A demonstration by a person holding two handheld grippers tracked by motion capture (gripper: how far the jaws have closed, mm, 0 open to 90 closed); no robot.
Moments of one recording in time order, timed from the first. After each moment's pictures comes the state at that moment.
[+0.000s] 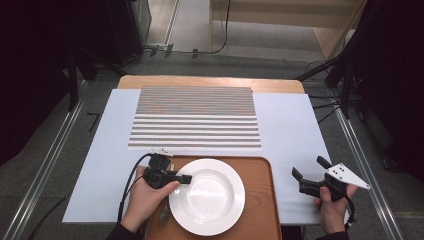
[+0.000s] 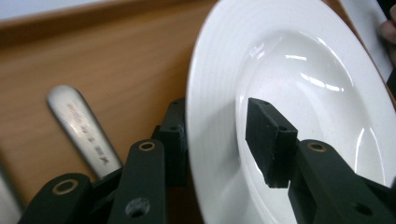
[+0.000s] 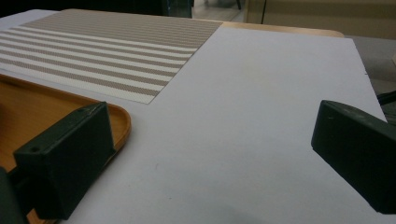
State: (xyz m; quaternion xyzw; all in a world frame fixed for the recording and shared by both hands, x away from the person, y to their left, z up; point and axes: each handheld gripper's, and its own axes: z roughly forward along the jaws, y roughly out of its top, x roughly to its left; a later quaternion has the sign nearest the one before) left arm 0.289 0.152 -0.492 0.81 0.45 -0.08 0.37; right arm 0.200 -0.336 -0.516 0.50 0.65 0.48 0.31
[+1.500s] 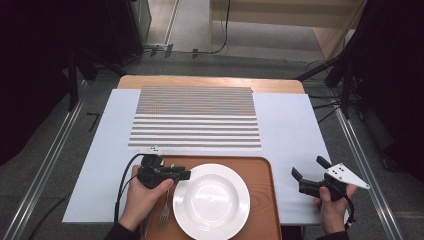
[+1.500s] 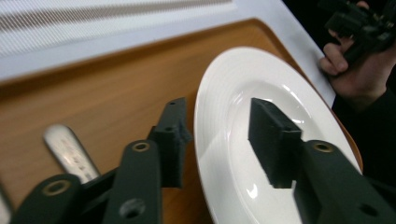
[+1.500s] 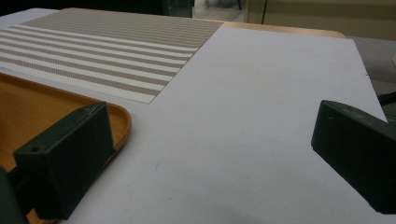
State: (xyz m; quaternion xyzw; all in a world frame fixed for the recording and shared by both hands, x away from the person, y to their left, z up) left arm 0.282 0.169 -0.481 0.78 0.40 -0.09 0.47; right arm 0.200 -0.336 -0.516 0.50 0.65 0.47 0.31
